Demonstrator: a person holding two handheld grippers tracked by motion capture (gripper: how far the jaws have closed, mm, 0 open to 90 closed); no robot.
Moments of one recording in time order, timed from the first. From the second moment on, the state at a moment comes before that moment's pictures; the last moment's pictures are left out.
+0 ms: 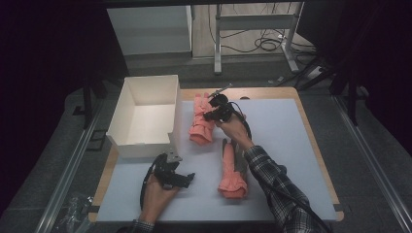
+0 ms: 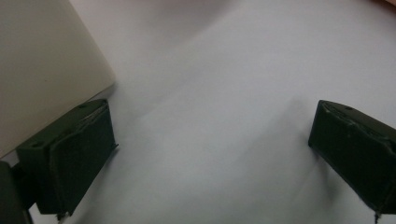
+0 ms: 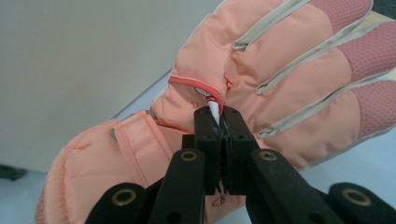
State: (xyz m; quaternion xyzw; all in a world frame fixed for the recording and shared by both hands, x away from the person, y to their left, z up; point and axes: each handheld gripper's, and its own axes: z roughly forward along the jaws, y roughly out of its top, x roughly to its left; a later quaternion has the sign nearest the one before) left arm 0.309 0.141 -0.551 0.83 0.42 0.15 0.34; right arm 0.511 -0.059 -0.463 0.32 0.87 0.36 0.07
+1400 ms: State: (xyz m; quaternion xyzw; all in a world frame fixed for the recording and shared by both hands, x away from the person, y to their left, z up) left arm 0.310 0.141 -0.551 0.83 0.42 0.15 0.34; right arm 0.383 -0.154 -0.409 0.30 0.86 0.41 0.06
